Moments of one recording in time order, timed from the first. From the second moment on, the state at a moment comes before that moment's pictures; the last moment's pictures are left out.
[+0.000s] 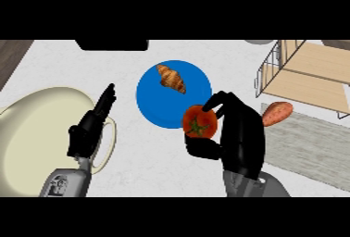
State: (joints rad) left arm -0.16 0.08 -0.04 -1.46 -0.14 -0.01 0.02; right arm -0.37 -0.01 0.50 -1.83 1.05 -0.18 1.06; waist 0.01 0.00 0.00
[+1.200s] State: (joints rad) left arm -0.15 0.07 -0.04 -1.46 -0.16 0.00 0.02; right arm -0.83 -0.07 0.06 -1.95 1.35 0.19 1.07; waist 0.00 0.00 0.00
